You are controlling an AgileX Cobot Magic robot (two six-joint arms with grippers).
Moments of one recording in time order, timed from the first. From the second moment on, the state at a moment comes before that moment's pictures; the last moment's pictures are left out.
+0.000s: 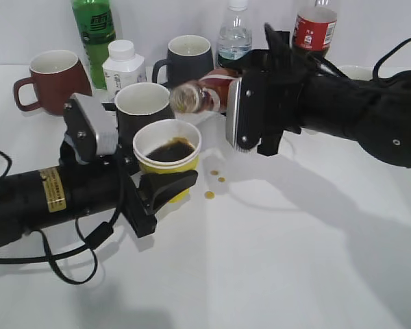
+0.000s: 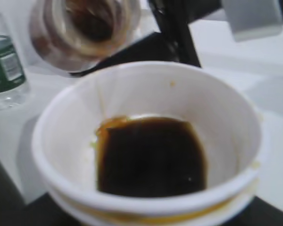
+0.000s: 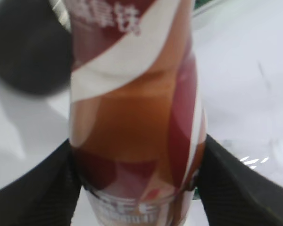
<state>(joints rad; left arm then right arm) -0.50 1.82 -0.53 0.64 -1.07 -0.18 0.51 1.78 -0.86 -0.40 -0.58 -0.97</state>
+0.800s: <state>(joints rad) -0.38 1.56 -0.36 0.34 -1.02 -0.18 0.51 1.78 -0.86 -0.16 -0.70 -0.18</state>
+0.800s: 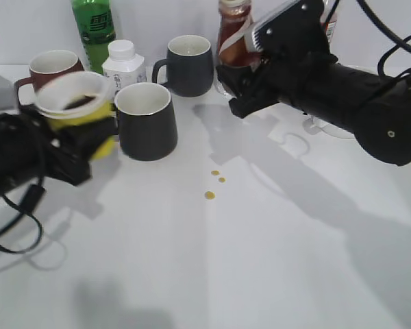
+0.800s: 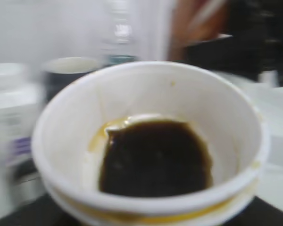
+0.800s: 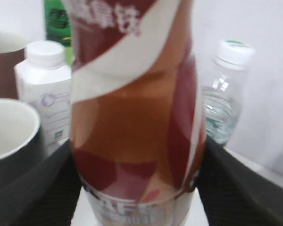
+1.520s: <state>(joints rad) -0.15 1.61 -0.42 0.29 -0.99 -0.11 0.51 1.86 -0.86 -0.03 -0.75 -0.08</state>
